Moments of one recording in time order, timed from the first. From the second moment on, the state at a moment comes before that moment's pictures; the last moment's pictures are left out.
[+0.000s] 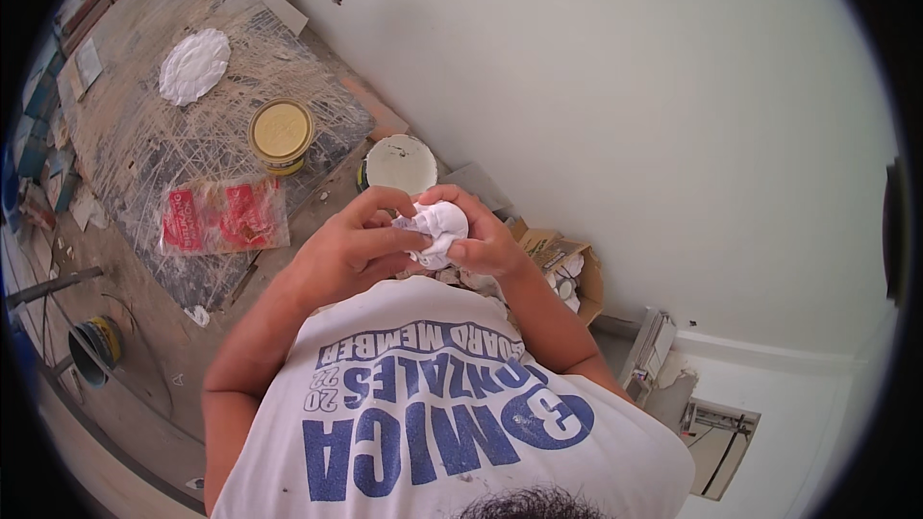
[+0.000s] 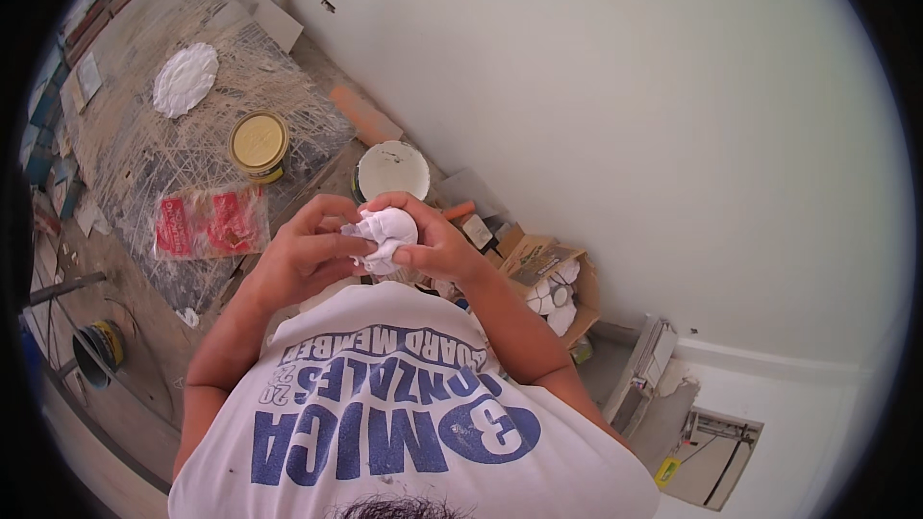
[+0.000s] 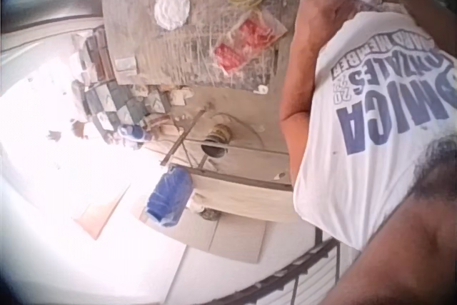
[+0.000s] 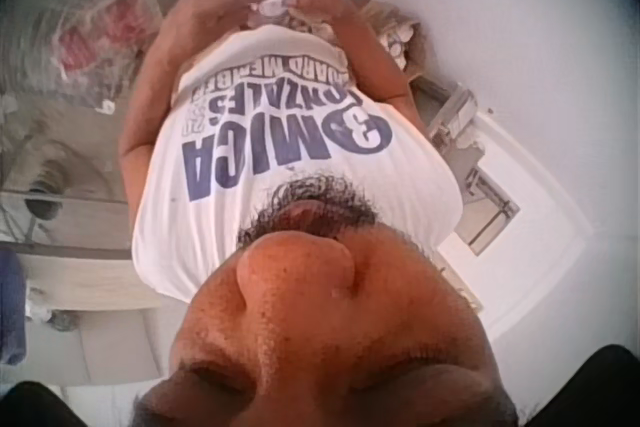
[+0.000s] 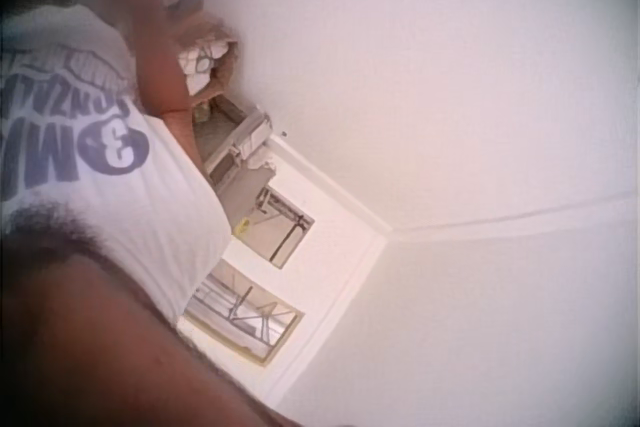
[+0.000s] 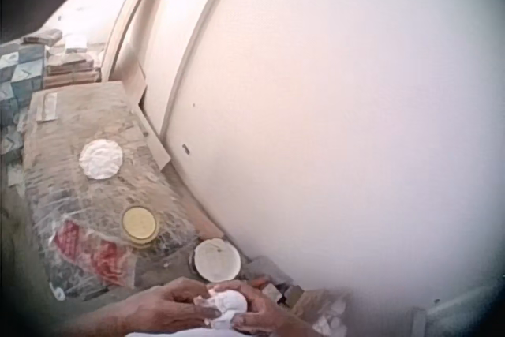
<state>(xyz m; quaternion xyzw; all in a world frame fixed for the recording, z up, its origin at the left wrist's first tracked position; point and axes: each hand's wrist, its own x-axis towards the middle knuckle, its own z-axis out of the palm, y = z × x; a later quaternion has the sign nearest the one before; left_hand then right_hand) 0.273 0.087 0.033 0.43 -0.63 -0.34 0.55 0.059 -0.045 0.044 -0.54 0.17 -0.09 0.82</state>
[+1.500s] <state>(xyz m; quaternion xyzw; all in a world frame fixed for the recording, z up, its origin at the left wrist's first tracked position) 0.097 -0.020 -0.076 0.41 -0.23 -0.80 0.37 -0.061 -0.036 -0.038 -0.78 0.47 -0.21 0.36</state>
